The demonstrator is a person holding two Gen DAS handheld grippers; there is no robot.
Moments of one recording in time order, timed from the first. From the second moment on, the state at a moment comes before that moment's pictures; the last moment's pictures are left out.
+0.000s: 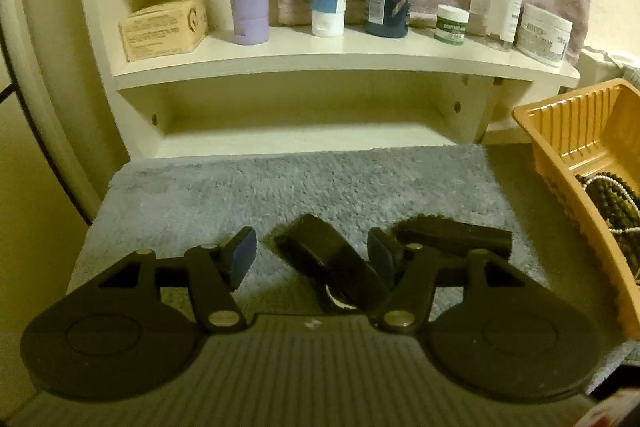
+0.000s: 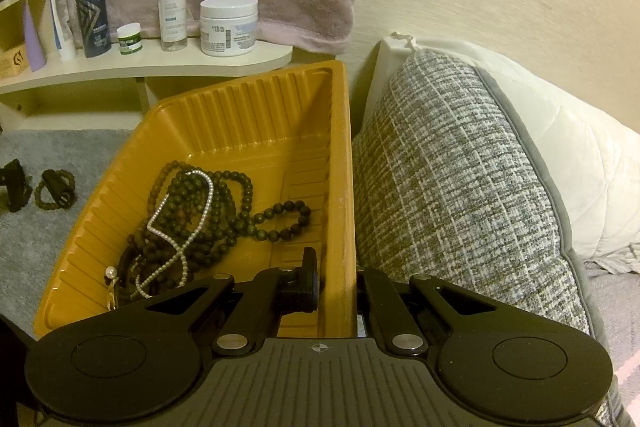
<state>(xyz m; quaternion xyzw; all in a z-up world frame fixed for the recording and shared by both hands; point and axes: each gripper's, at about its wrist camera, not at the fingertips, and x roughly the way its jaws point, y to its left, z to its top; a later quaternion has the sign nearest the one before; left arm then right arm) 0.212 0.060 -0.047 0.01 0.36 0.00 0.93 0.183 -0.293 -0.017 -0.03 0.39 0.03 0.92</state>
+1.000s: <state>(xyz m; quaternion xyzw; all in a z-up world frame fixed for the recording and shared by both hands) 0.205 0.066 -0.036 0.00 0.36 -0.08 0.93 0.183 -0.293 -0.016 -0.04 0.39 0.03 0.92</state>
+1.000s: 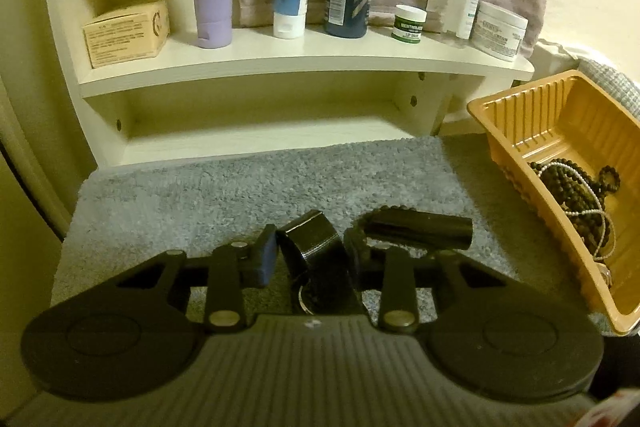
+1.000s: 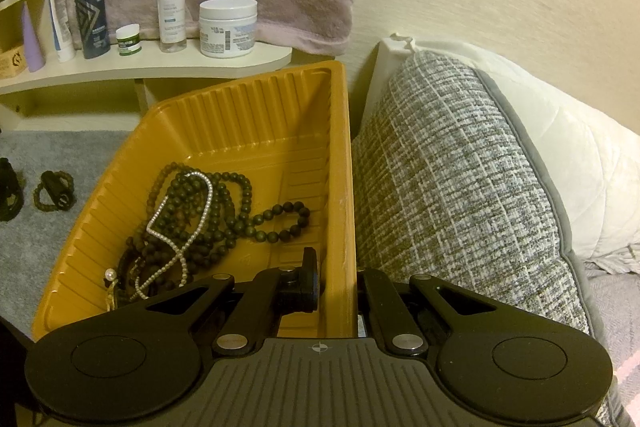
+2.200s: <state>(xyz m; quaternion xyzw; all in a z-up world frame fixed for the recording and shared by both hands) 0.204 0.024 0.015 0.03 0.31 -0.12 0.94 0.182 -0.293 -0.015 -0.03 0.39 0.03 0.92</state>
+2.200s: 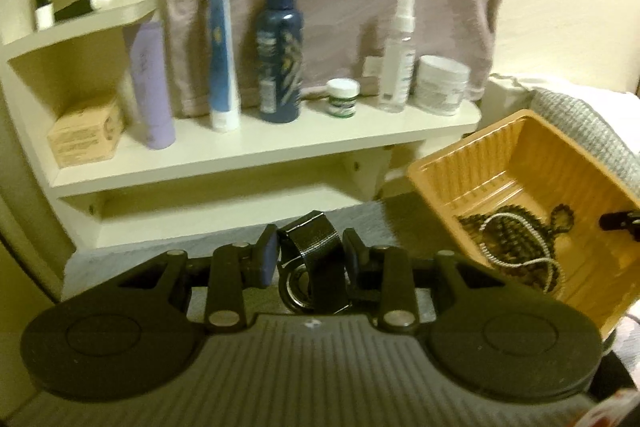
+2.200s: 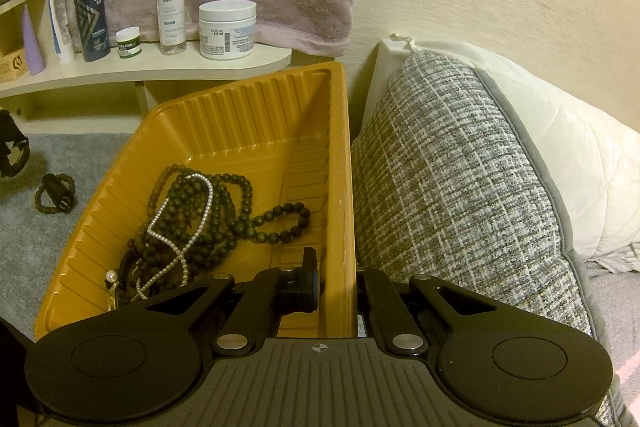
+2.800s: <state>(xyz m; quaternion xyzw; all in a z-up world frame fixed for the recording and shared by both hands) 0.180 -0.084 0.026 0.01 0.31 -0.31 0.90 0.182 -0.292 -0.013 -0.03 0.39 0.03 0.92</state>
